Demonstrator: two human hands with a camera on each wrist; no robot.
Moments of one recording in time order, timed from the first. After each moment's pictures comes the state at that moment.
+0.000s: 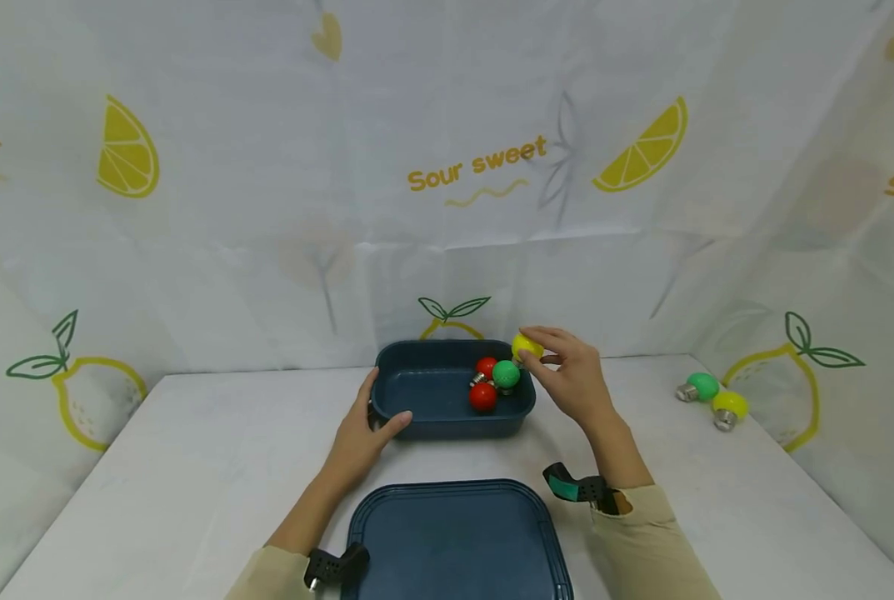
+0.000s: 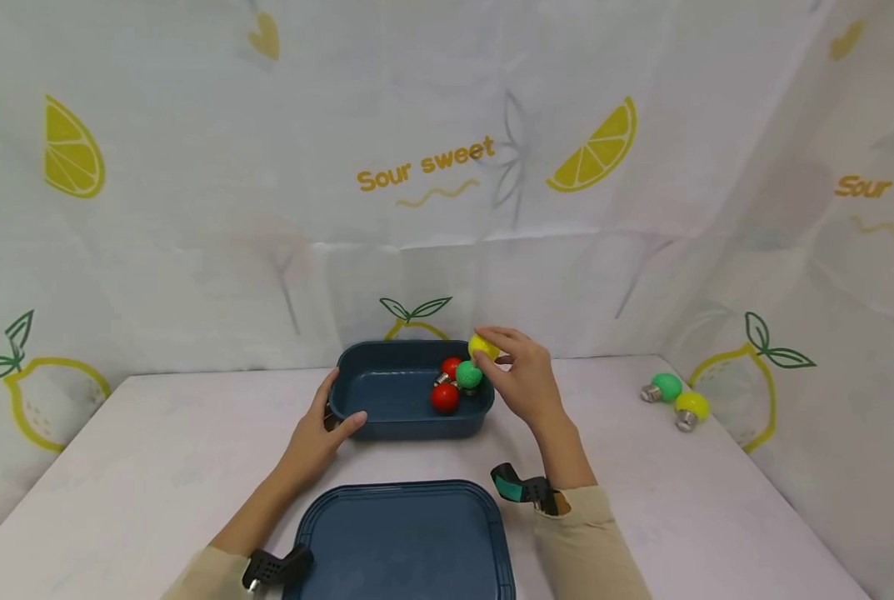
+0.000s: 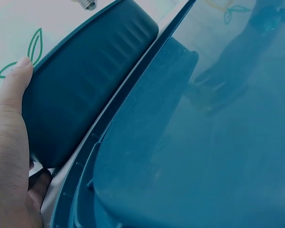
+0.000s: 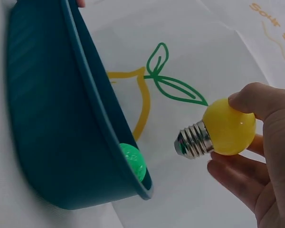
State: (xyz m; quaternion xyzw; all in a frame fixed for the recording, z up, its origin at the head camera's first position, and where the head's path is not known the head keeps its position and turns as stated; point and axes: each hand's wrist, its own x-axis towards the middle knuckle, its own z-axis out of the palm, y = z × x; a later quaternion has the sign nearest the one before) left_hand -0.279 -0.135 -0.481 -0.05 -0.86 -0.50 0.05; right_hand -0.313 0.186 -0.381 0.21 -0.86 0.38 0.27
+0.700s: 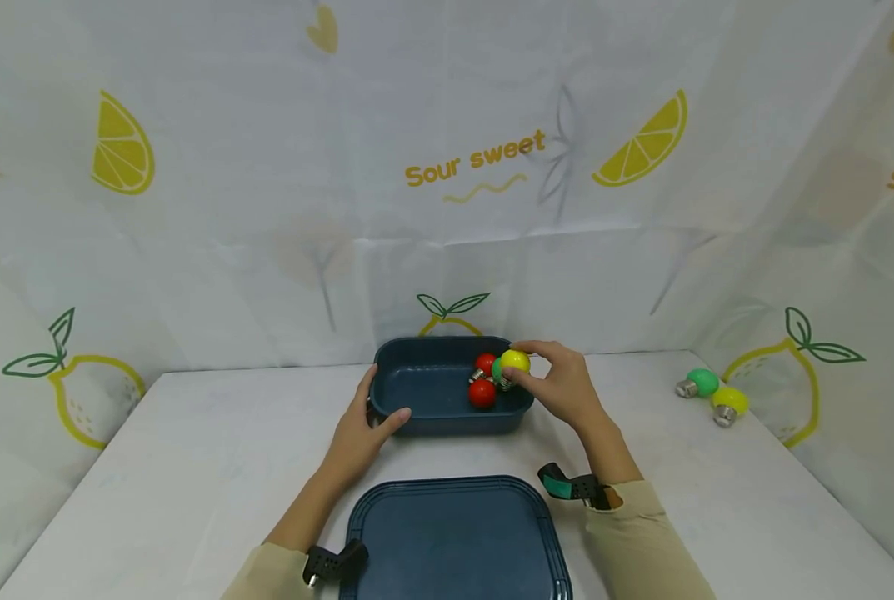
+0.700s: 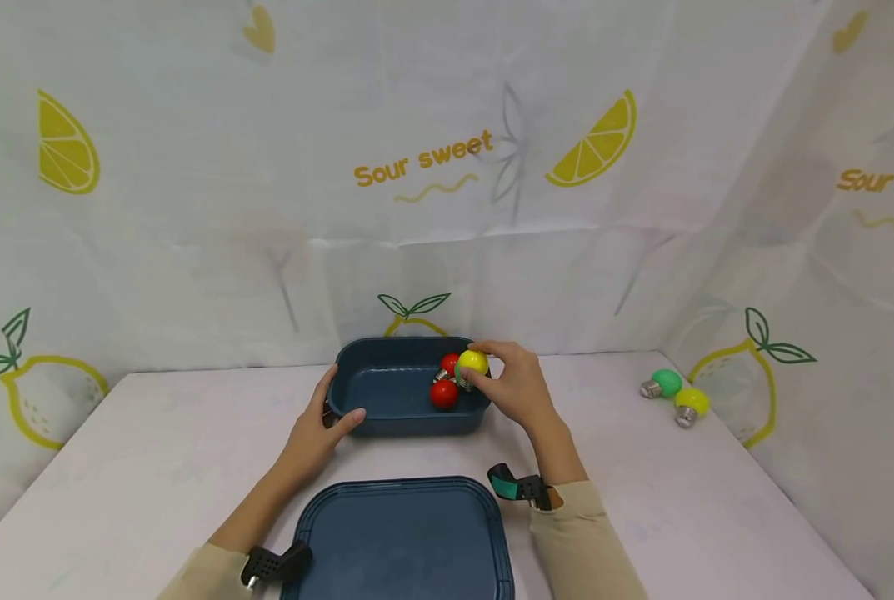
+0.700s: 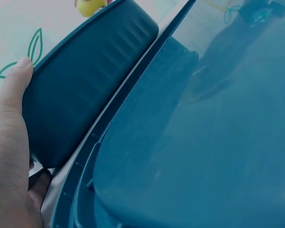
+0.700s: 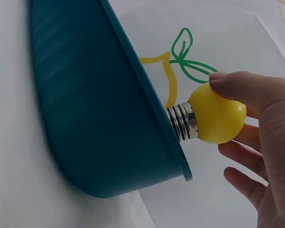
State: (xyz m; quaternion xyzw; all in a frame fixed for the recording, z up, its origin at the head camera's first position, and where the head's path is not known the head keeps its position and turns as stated) left_hand -0.279 -0.135 -0.479 -0.05 -0.86 -0.50 0.05; right_hand -0.317 0.184 -0.400 0.19 -0.89 0.37 0.19
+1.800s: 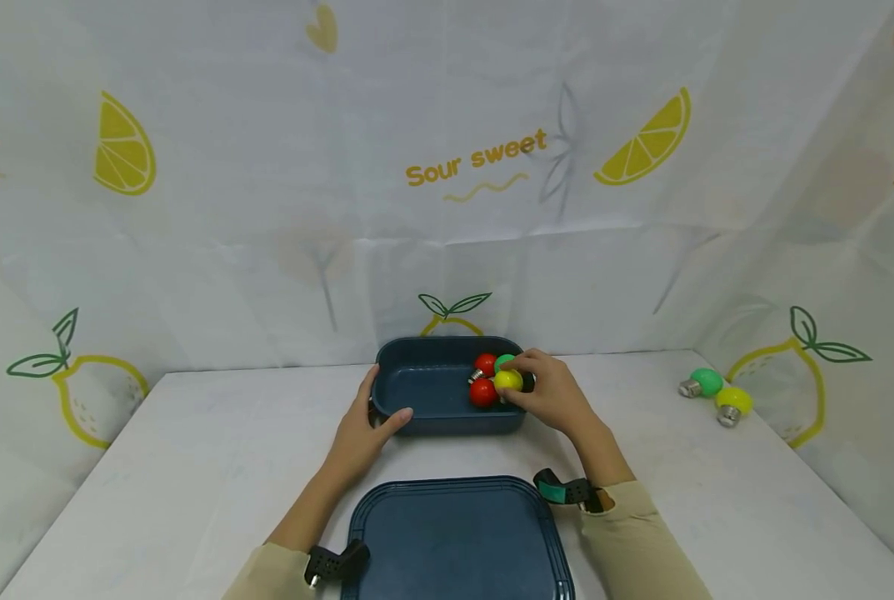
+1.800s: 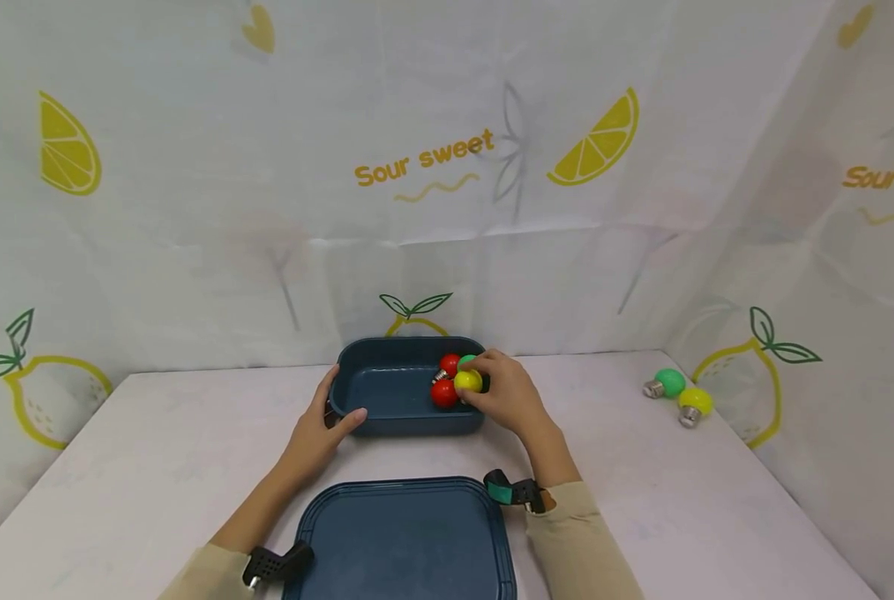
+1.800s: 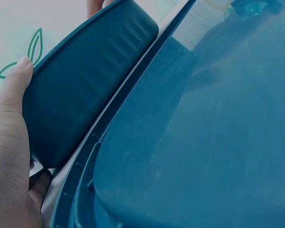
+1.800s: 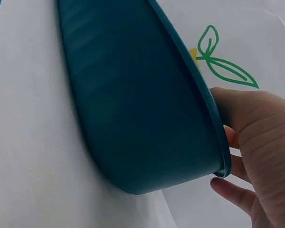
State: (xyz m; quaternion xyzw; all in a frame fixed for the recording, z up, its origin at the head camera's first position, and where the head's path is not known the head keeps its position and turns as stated) left_hand -0.279 -0.135 -0.479 -0.05 -0.86 -0.50 0.04; right_hand -0.321 0.178 -0.416 0.23 -0.92 0.30 0.14
